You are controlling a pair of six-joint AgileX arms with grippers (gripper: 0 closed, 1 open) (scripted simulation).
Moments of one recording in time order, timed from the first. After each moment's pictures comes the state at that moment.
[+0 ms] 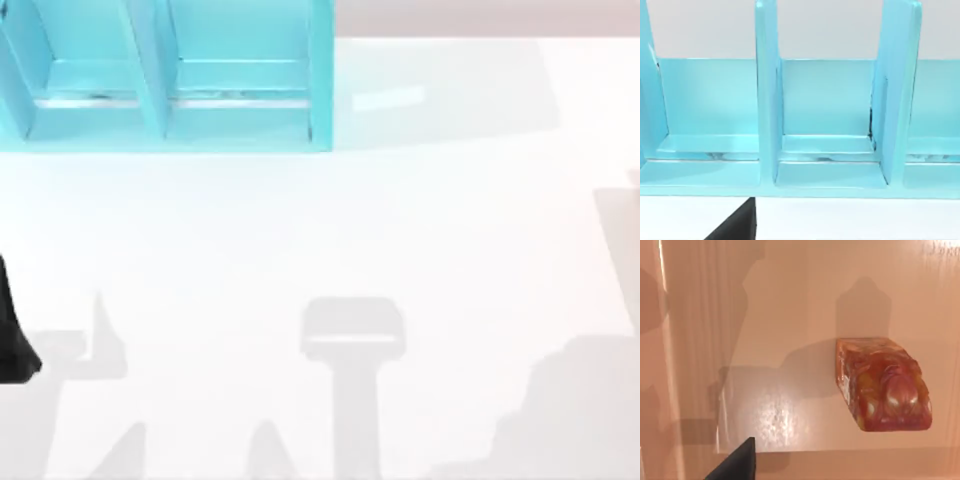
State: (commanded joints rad) left arm 0.00 0.00 0.00 0.00 0.00 0.00; right arm -0.47 1.50 1.16 -1.10 0.00 -0.46
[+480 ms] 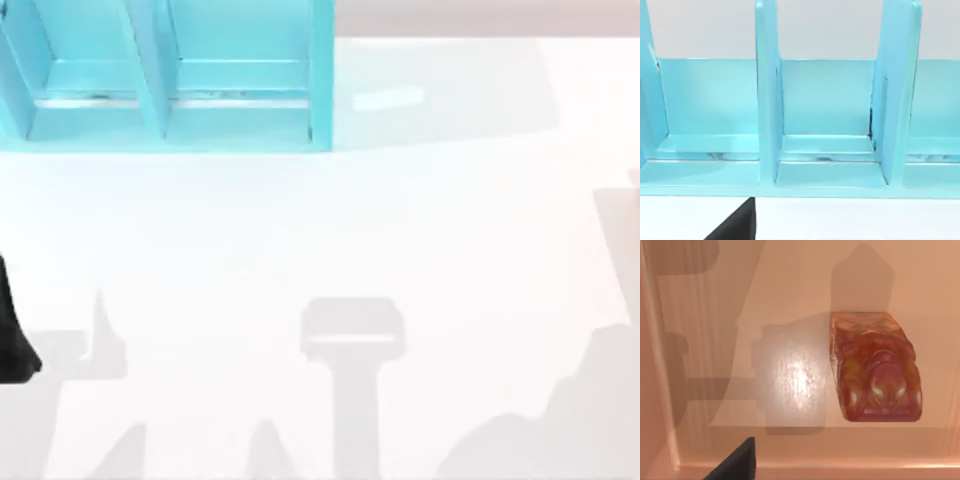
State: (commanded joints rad) left arm 0.00 0.00 0.00 0.00 0.00 0.00; right arm -0.52 1.64 1.27 -1.21 0.00 -0.51
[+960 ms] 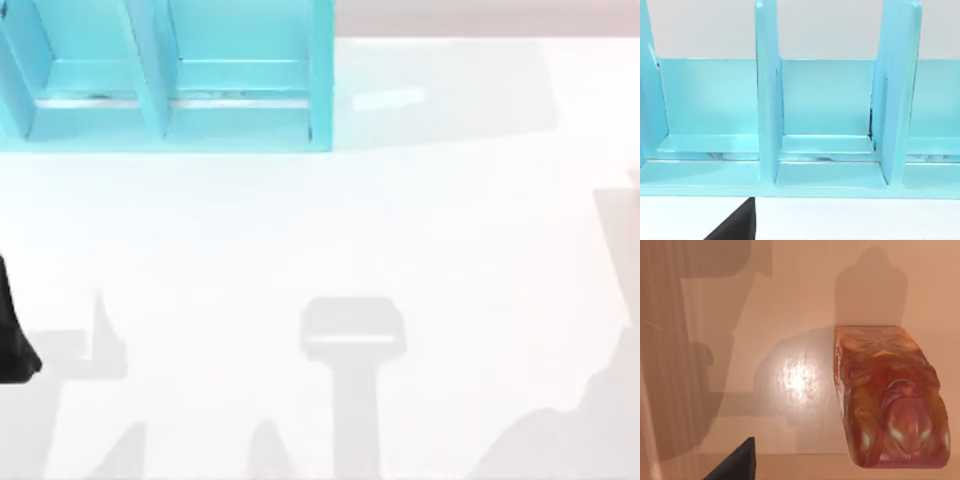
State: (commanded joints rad) left arm 0.00 0.00 0.00 0.00 0.00 0.00; right arm -0.52 1.66 1.17 -1.09 0.00 -0.50
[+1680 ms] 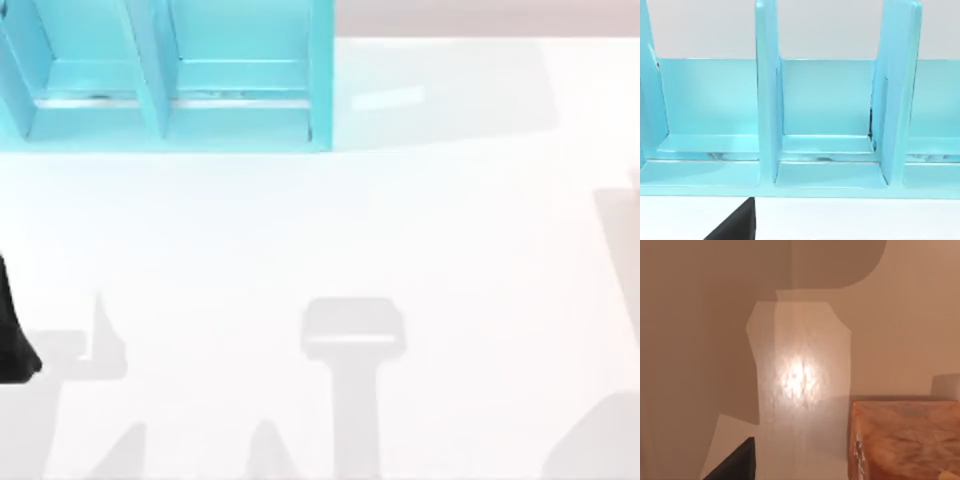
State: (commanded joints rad) left arm 0.00 0.00 0.00 0.00 0.00 0.00; right arm -0.51 1.77 1.00 -0.80 0.00 -0.50
